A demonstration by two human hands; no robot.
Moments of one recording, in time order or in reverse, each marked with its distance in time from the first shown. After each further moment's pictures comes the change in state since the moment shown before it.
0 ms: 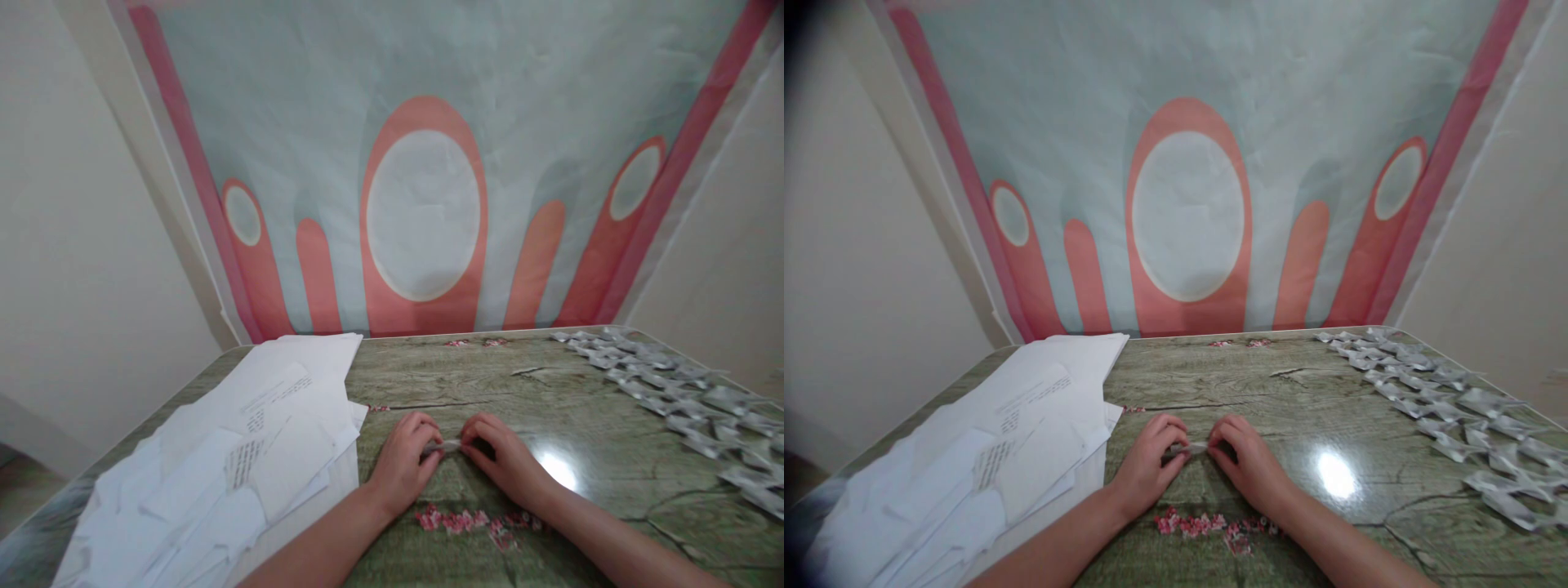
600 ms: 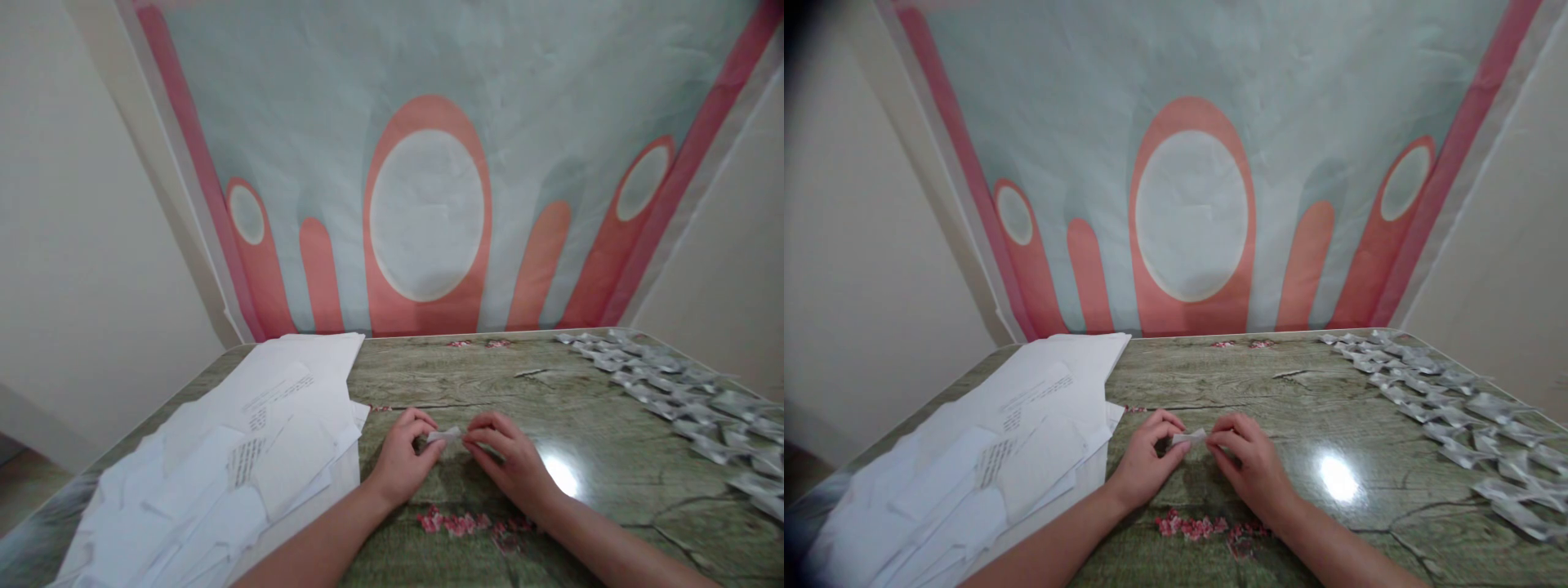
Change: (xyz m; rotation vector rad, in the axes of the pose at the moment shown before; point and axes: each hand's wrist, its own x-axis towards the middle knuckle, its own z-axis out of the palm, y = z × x) left_hand 0.005 -0.006 0.005 -0.269 0.152 -0.121; right_hand -0.003 -0.002 0.001 -0.100 0.200 -0.180
